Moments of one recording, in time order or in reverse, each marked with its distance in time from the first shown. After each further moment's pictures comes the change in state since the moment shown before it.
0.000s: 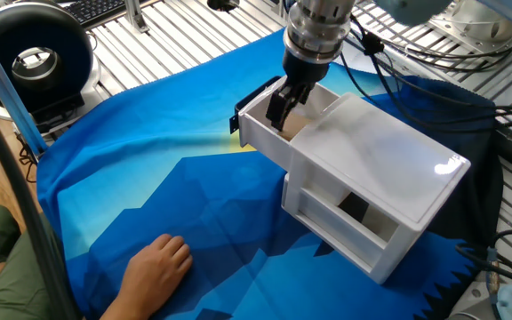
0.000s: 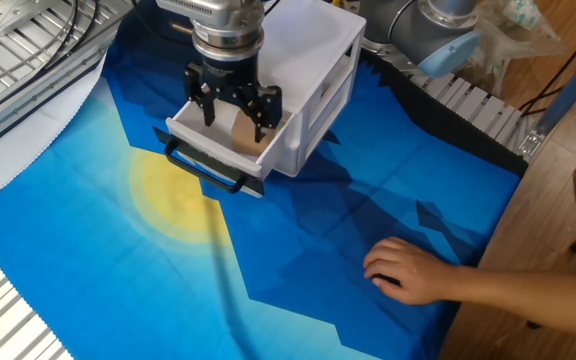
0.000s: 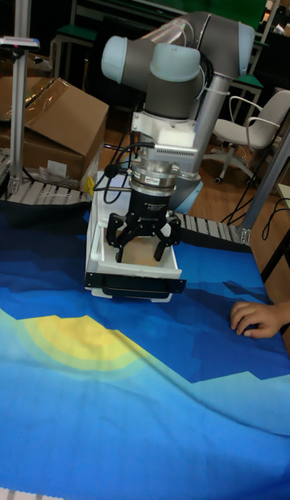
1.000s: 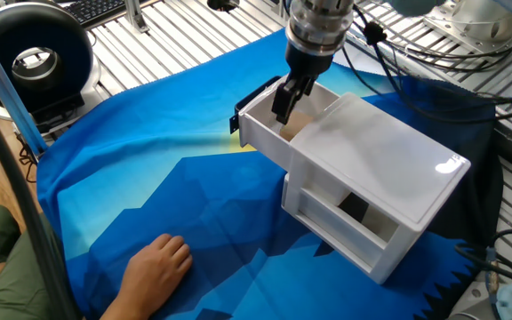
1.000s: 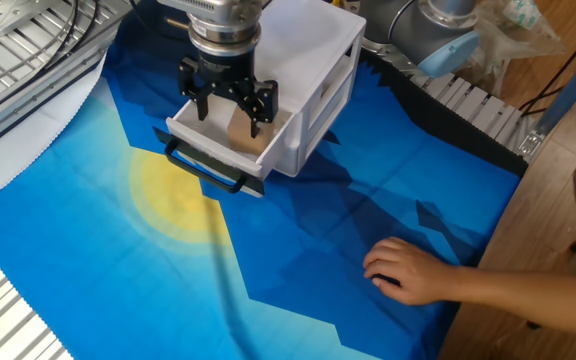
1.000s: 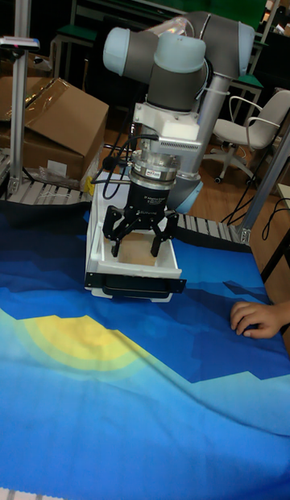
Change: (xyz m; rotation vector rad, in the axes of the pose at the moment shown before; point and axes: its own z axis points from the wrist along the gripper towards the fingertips) arm 0.001 -0.008 -0.022 0.025 0.041 -0.036
